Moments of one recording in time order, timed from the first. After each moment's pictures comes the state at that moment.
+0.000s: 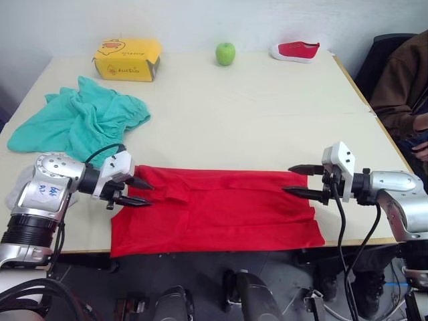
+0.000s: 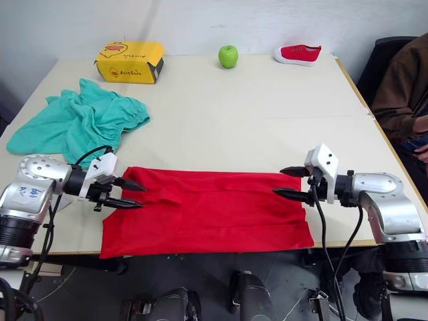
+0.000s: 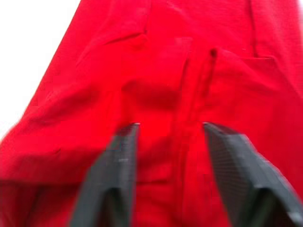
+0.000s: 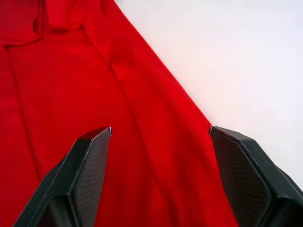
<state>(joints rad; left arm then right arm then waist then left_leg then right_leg) -0.55 0.92 -0.07 0.26 -0.21 0.30 -1.49 -0.43 -0.80 -0.06 0.06 0.40 0.40 1.18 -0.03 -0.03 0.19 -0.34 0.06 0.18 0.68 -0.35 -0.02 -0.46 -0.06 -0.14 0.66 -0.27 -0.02</state>
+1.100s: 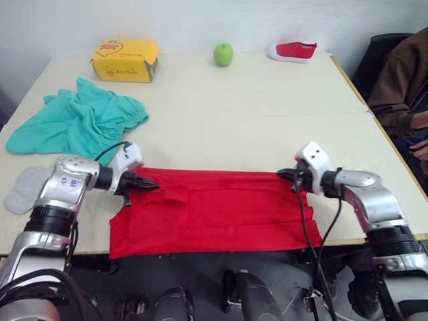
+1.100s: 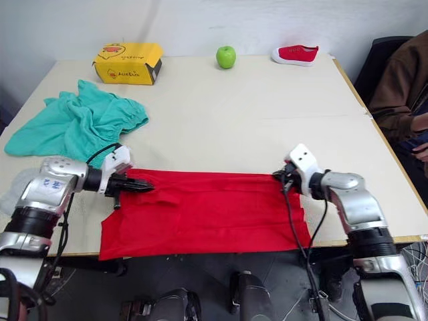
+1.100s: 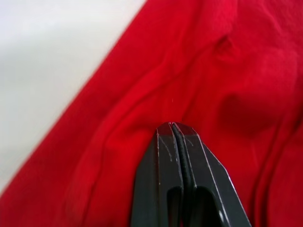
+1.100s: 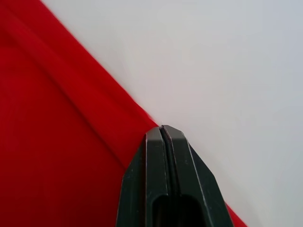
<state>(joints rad) -0.61 0.82 -0.11 0.39 -0.13 0.43 -1.24 -0.50 -0.71 0.03 0.20 0.20 0.48 0.84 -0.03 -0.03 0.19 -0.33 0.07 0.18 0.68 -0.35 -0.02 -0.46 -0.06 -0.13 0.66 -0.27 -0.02</state>
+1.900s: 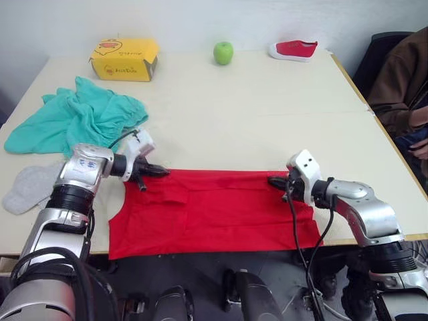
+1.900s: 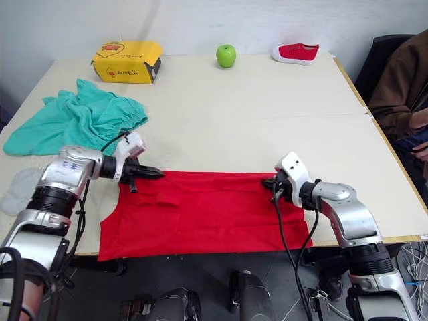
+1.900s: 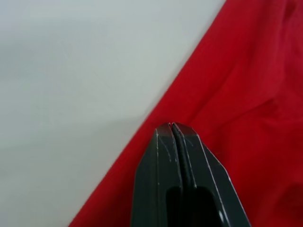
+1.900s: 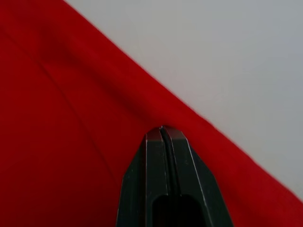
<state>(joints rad) -0.89 0.69 -0.21 0.70 -0.08 0.39 -1.19 -0.40 -0.66 0.06 -0.03 0.27 0.60 0.79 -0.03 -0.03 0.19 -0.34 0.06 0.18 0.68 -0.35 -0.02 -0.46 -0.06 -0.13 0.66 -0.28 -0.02</state>
